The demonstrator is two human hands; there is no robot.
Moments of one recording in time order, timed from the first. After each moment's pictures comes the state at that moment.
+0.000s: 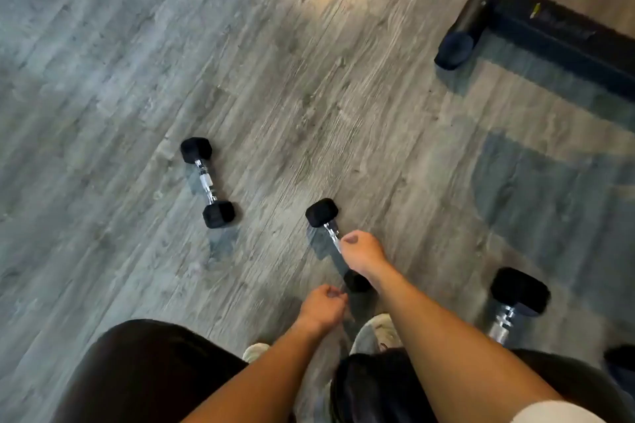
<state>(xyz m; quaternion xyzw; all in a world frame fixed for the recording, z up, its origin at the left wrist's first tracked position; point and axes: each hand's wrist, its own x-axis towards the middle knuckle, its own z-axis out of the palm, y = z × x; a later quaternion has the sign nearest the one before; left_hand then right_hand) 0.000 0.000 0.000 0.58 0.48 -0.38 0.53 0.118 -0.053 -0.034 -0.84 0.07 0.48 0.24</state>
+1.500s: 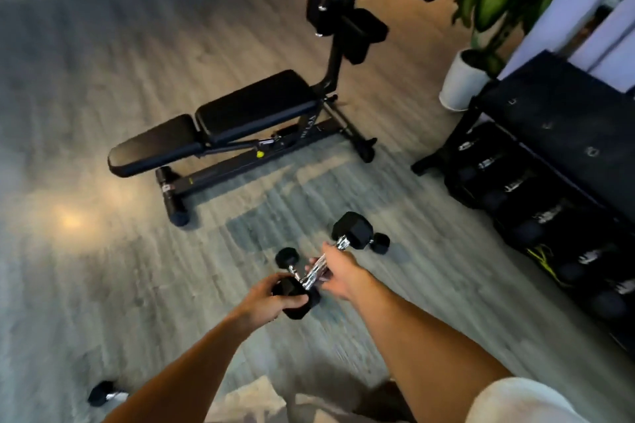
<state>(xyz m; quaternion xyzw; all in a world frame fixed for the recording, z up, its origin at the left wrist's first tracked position) -0.082 -0.230 0.634 0.76 -0.06 -0.47 0.45 -0.115 -0.406 0.626 -0.38 0.54 0.08 0.75</state>
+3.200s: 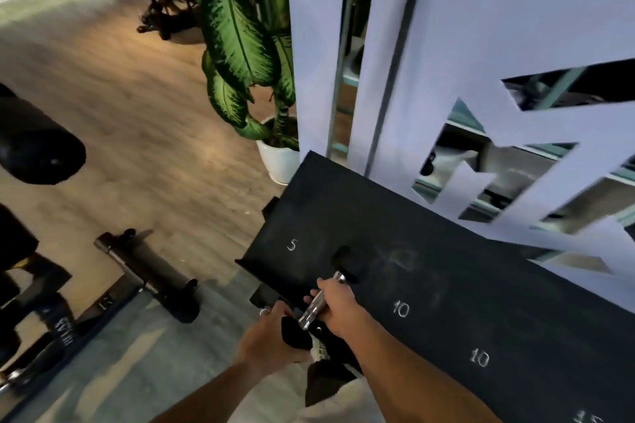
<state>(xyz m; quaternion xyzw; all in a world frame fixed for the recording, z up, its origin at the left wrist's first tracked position) -0.017 -1.276 0.604 0.83 -0.38 -0.39 0.12 -0.113 -1.413 0.614 -0.17 0.63 -0.11 0.75</state>
